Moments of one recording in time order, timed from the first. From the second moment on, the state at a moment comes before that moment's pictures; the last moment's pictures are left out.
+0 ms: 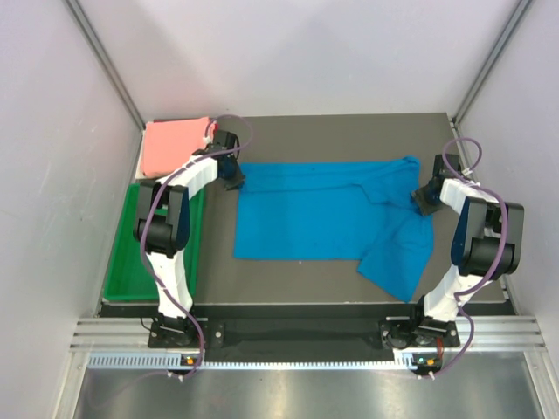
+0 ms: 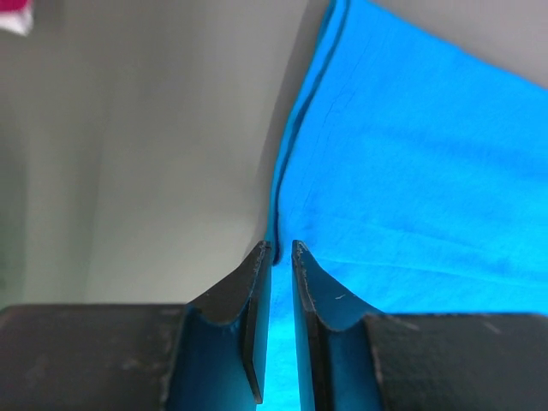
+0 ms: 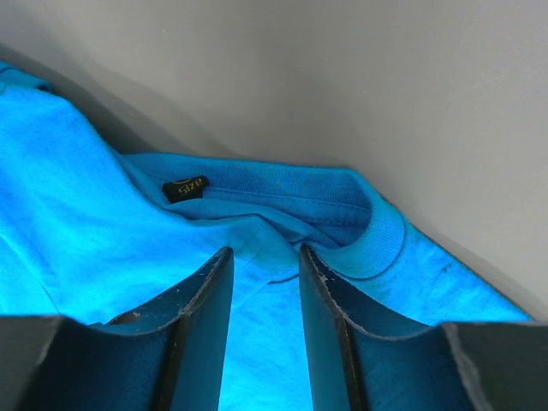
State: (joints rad) left arm -0.22 2.01 1.48 -0.48 -0.06 -0.60; right arm -0.19 1.74 1.04 -0.39 0.11 0.96
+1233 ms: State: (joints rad) left arm -0.23 2.04 1.51 -0.50 -0.09 -0.60; right arm -0.20 1.74 1.04 -0.39 0.10 0.96
